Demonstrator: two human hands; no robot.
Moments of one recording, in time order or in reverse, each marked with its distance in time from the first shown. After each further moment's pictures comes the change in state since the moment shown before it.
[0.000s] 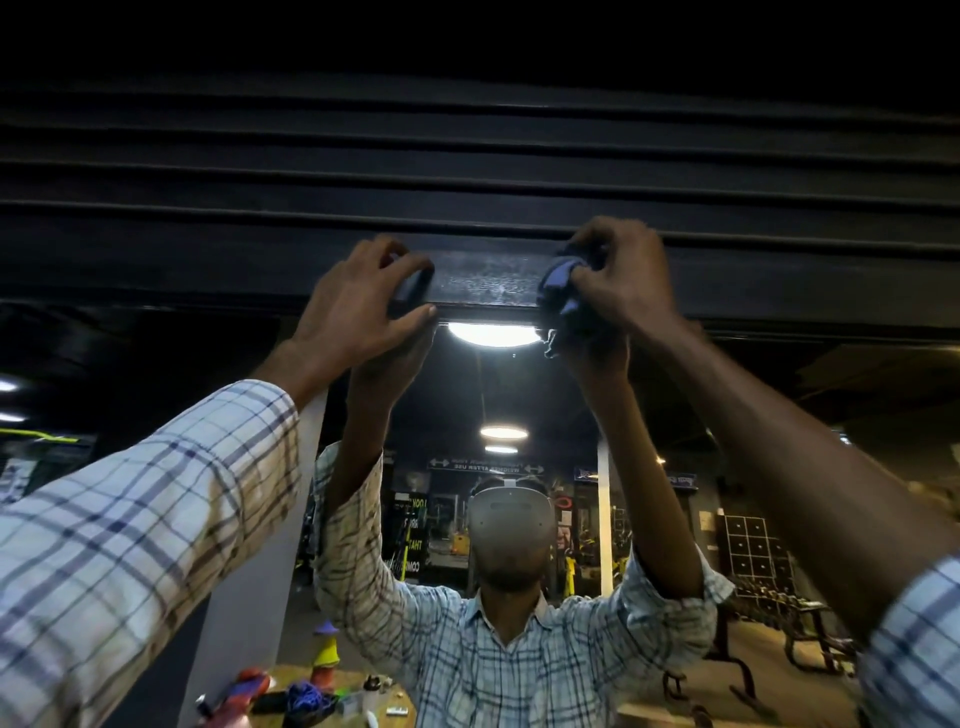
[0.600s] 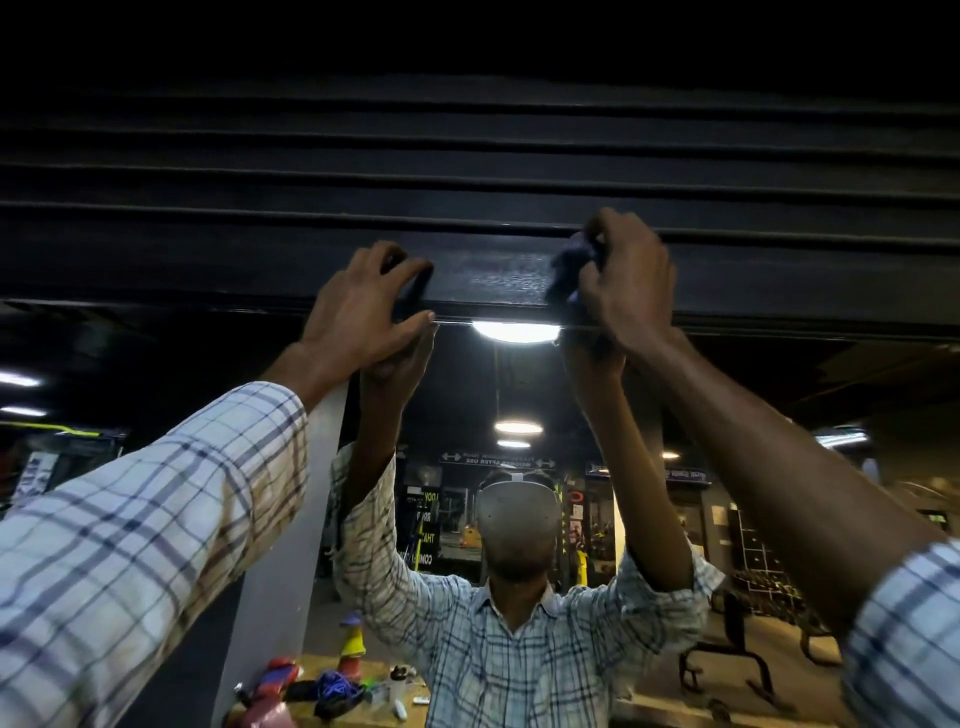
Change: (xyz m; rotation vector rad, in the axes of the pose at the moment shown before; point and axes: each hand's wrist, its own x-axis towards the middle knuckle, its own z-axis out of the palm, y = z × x) left_hand -0.031 -0.095 -0.020 0.018 -0.033 -0.072; right_hand -0.008 -0.085 0.065 -0.116 0.127 0.013
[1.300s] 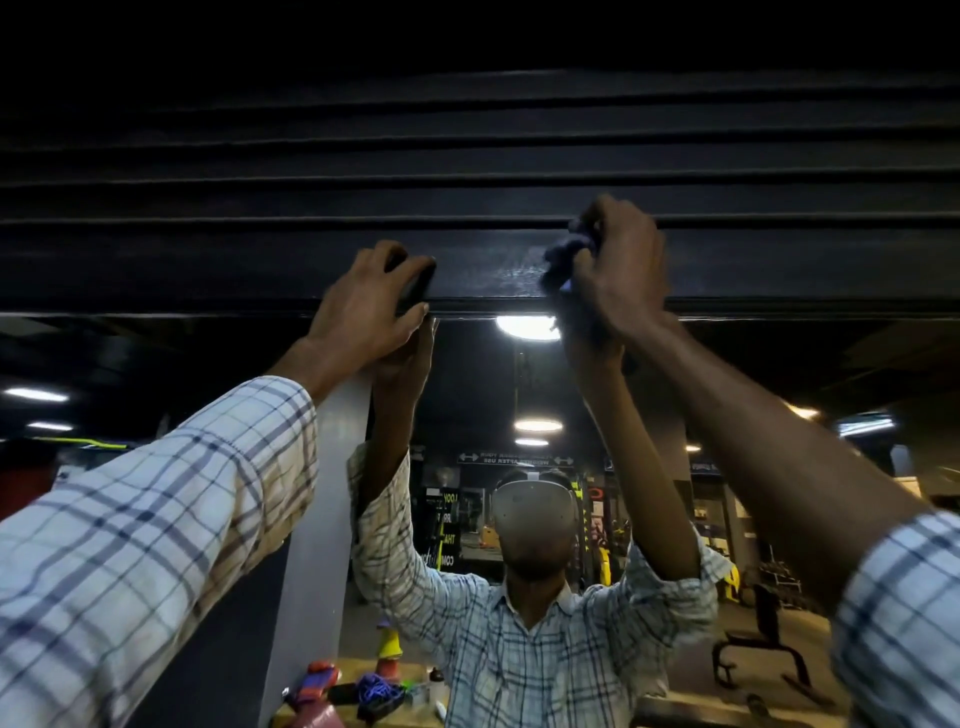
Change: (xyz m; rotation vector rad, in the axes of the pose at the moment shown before) left_hand -0.019 -0.100 -0.020 0.038 -0.027 0.016; right_hand -0.002 -0.088 0.064 0.049 0.028 0.034
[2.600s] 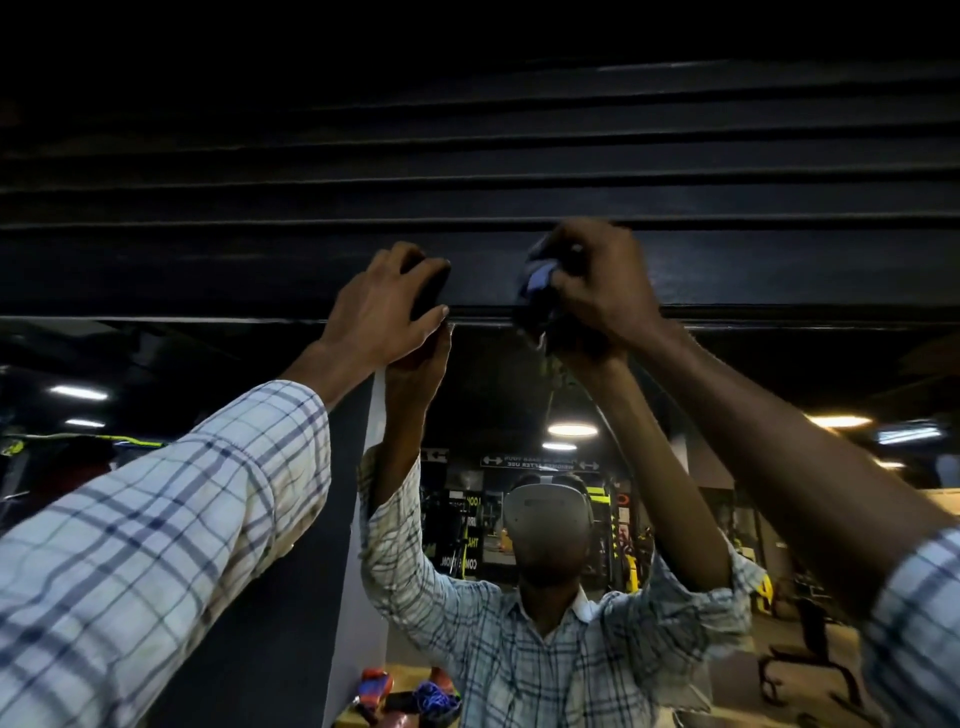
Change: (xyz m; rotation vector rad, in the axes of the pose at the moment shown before) left_hand -0.049 -0.259 -0.044 0.034 -0.003 -0.005; right_hand -0.013 -0.214 0.186 0.172 -0.195 -0.258
